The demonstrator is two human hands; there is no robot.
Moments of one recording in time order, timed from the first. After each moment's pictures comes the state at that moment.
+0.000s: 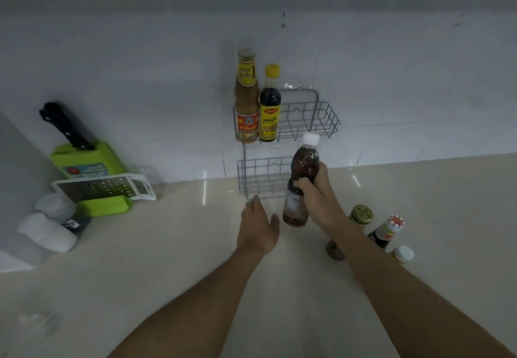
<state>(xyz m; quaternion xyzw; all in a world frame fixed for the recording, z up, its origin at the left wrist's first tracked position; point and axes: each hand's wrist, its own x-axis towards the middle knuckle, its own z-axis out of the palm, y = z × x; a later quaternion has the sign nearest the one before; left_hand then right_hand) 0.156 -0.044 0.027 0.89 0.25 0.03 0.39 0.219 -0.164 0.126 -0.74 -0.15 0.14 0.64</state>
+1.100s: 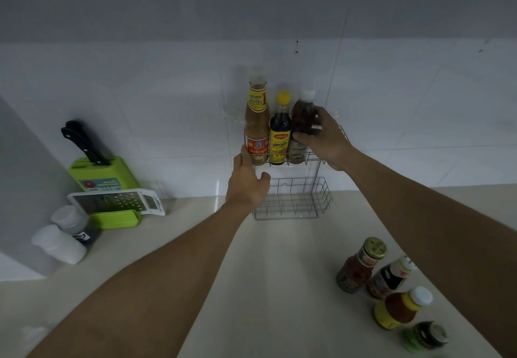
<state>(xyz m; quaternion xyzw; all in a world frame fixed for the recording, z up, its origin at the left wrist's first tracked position) 0.230 0.029 0.130 0.87 0.24 0.18 0.39 0.377 -0.106 0.194 -0.75 -0.27 0.12 0.59</state>
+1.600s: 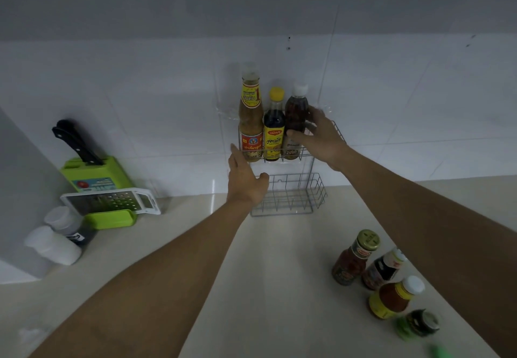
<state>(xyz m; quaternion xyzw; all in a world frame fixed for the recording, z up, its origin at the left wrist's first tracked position) 0.231 0.019 0.125 0.83 0.27 0.17 0.46 0.365 -0.113 0.193 -0.78 -0.26 0.11 0.56</state>
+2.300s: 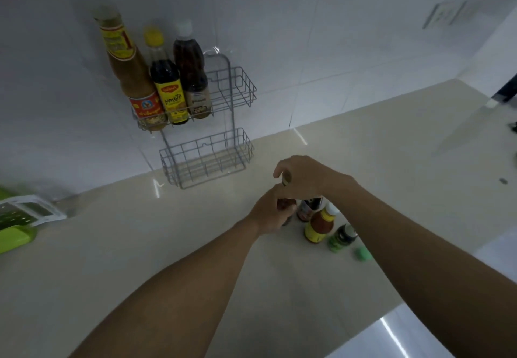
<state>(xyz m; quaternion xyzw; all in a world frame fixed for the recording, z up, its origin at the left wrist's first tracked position) 0.226 -0.160 0.012 0.84 -0.01 -0.16 0.52 0.275 -0.276 0.125 -0.93 -0.24 0.23 0.13</state>
